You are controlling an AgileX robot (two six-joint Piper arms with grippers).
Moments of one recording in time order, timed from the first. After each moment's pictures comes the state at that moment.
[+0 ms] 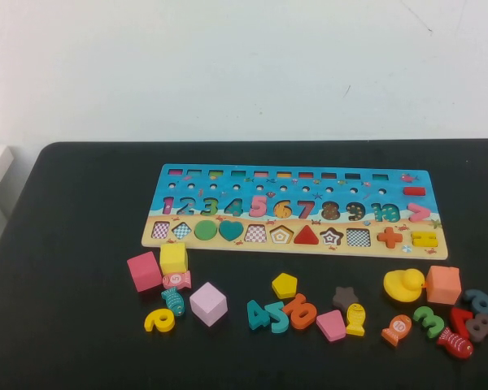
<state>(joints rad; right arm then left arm) 0.15 0.72 -0.61 -0.20 0.92 0.12 -0.06 -0.01 0.02 -0.04 0.36 -0.03</state>
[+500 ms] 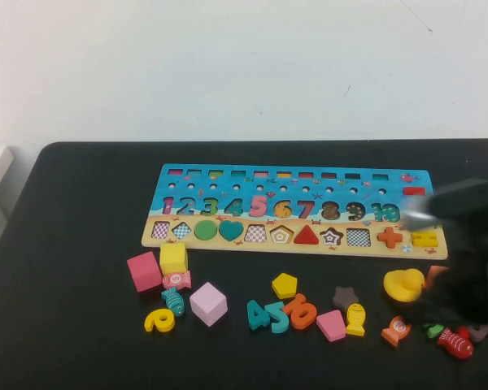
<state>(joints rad) 0.53 1.33 -0.81 0.00 0.60 0.18 -0.06 -0.01 0.02 -0.04 0.36 -0.03</state>
